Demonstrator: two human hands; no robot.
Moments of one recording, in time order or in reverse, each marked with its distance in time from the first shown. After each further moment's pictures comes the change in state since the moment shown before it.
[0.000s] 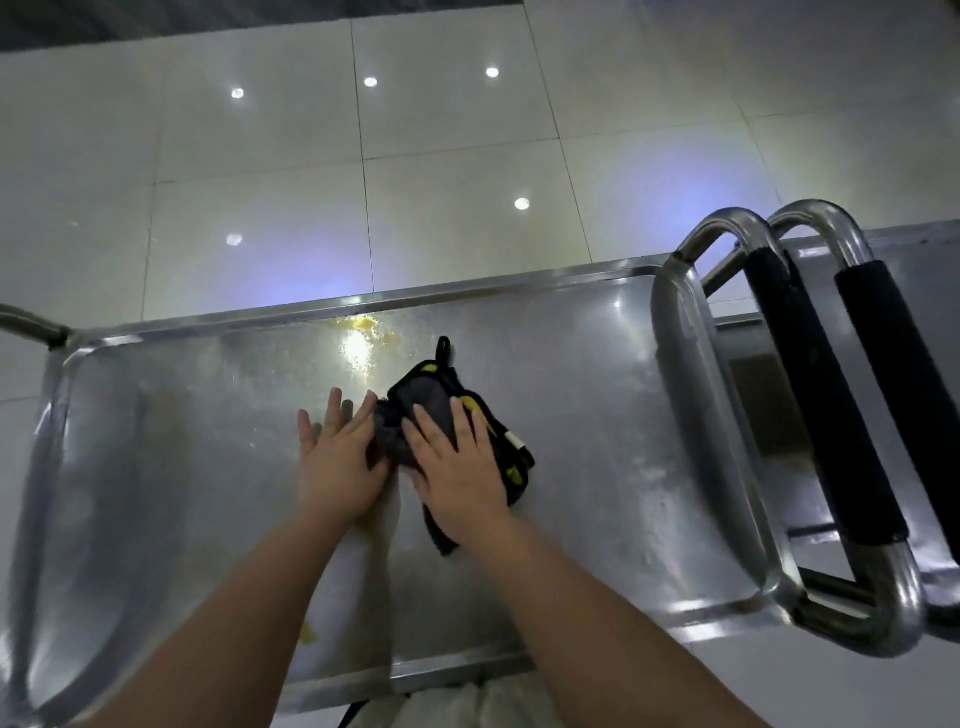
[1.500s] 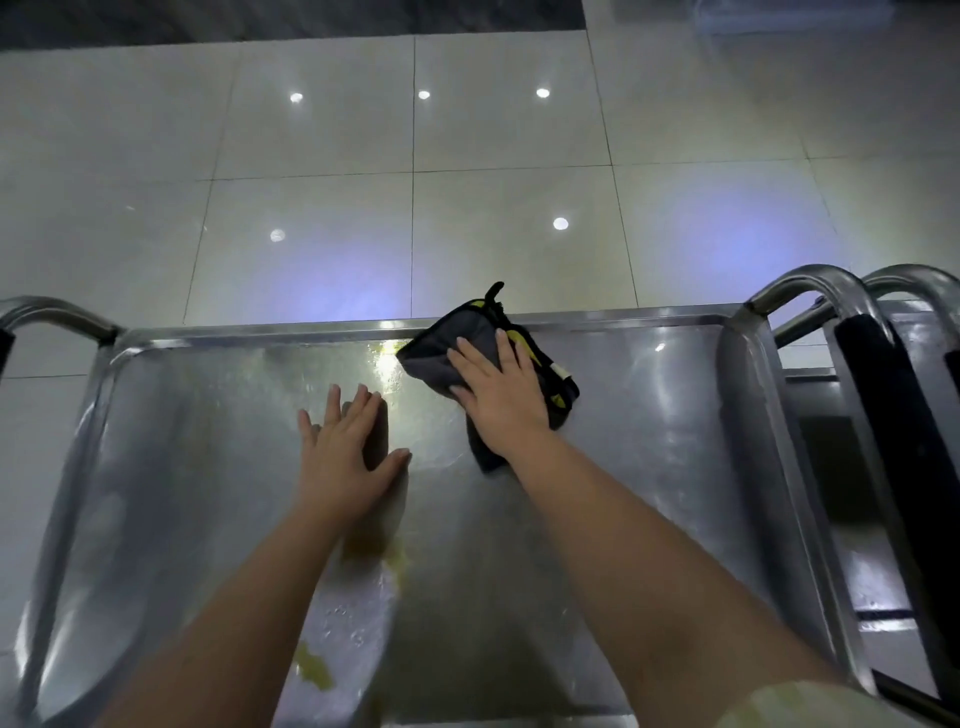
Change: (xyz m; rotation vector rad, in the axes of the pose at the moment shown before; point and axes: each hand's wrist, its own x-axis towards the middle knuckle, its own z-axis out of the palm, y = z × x) left_hand 0.034 -0.046 -0.010 -0.105 0.127 -0.084; right_hand 0.128 0.048 -0.053 -0.104 0.029 -0.003
